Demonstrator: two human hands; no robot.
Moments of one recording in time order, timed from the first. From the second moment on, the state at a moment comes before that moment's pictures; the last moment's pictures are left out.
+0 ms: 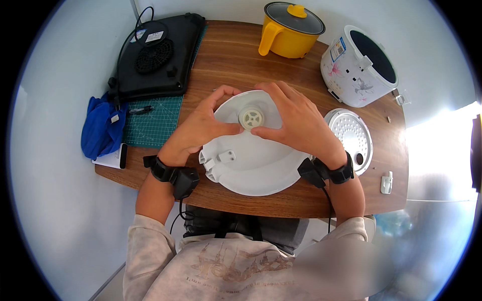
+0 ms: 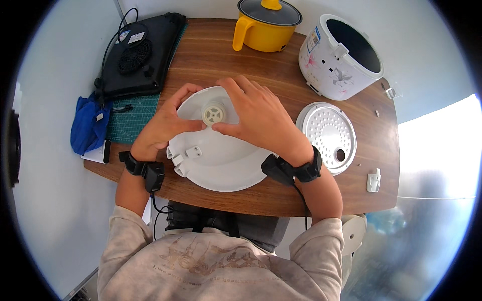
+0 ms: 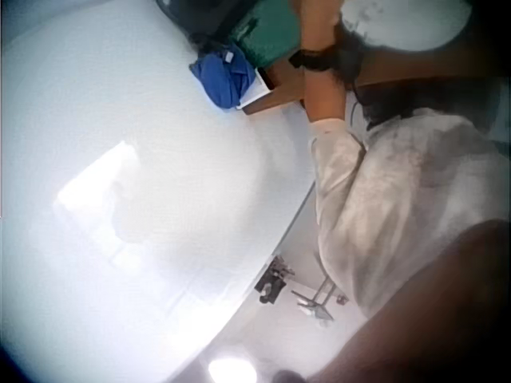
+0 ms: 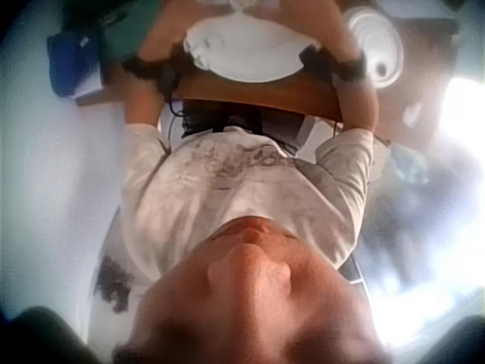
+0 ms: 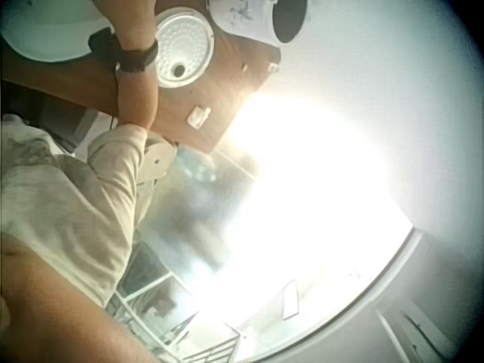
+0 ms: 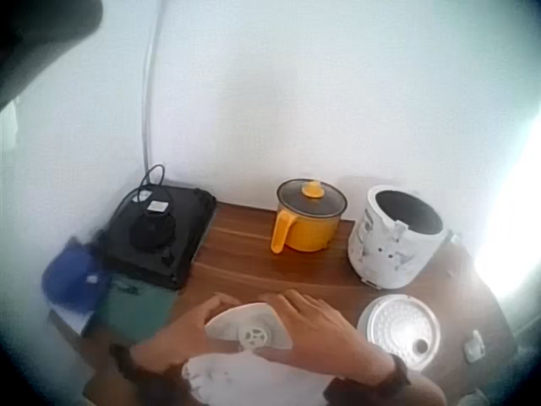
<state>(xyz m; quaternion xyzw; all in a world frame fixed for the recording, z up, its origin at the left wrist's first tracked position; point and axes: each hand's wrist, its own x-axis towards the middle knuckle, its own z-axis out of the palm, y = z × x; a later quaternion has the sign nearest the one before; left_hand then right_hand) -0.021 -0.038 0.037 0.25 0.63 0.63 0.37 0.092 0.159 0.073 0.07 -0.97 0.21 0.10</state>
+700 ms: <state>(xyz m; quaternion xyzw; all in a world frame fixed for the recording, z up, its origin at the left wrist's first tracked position) -0.022 -0.039 0.039 0.25 0.63 0.64 0.37 0.092 0.157 0.071 0.09 -0.96 0.23 0.14</state>
